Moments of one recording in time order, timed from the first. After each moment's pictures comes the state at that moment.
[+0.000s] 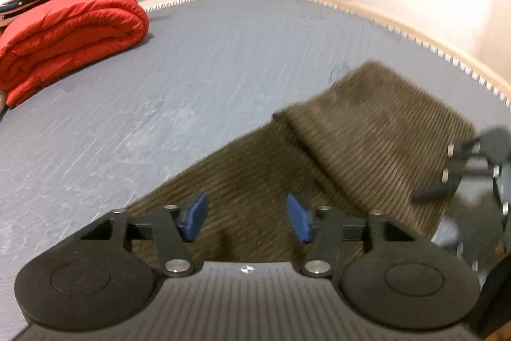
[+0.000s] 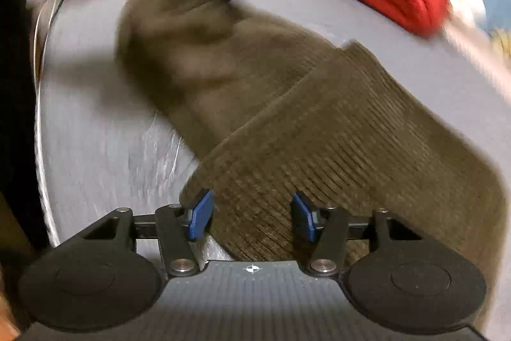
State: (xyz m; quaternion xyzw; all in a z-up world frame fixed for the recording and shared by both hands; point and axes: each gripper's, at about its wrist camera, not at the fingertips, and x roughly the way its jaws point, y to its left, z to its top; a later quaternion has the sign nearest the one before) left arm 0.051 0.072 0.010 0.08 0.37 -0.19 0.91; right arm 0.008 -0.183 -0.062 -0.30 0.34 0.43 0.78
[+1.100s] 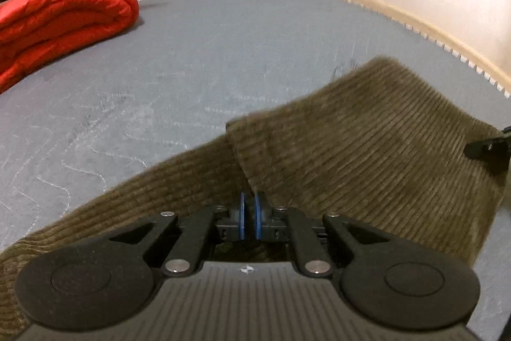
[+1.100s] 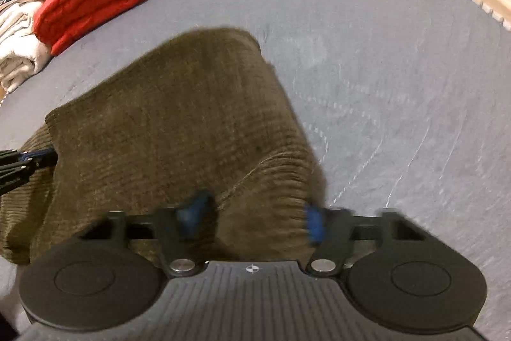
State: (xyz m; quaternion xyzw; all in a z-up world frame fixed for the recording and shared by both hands) left arm 0.112 -0.019 -0.044 0.06 0.38 -0.15 0.91; right arm 0.088 -0.368 -0.056 0.11 0.48 0.07 0.87
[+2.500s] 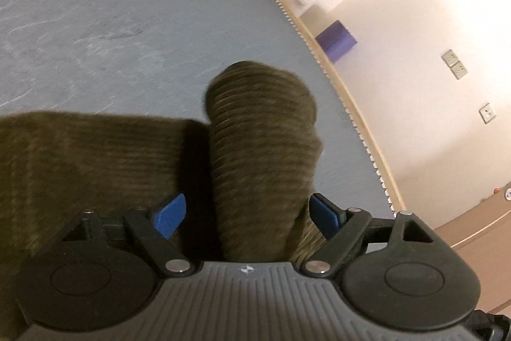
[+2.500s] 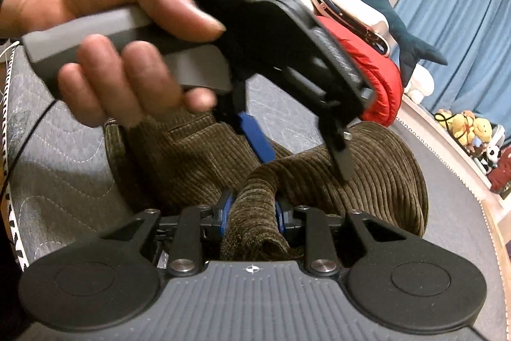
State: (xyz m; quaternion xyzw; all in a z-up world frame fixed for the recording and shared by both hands) left arm 0.088 0.122 -0.010 -0.27 0.43 -0.26 0.82; right arm -0.054 -0.041 0.002 -0.29 0.21 0.34 0.87
